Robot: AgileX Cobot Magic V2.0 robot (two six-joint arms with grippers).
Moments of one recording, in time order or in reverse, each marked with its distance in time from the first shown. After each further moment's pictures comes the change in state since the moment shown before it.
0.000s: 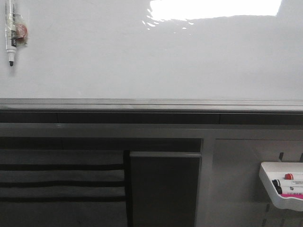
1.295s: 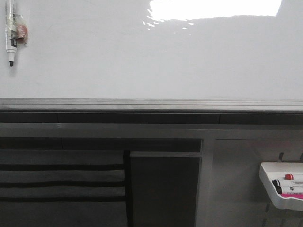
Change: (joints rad) left arm 0.000 -0.353 0.566 0.061 -0.408 0.000; right arm 0.000 -0.453 0.598 -0.020 -0.507 0.216
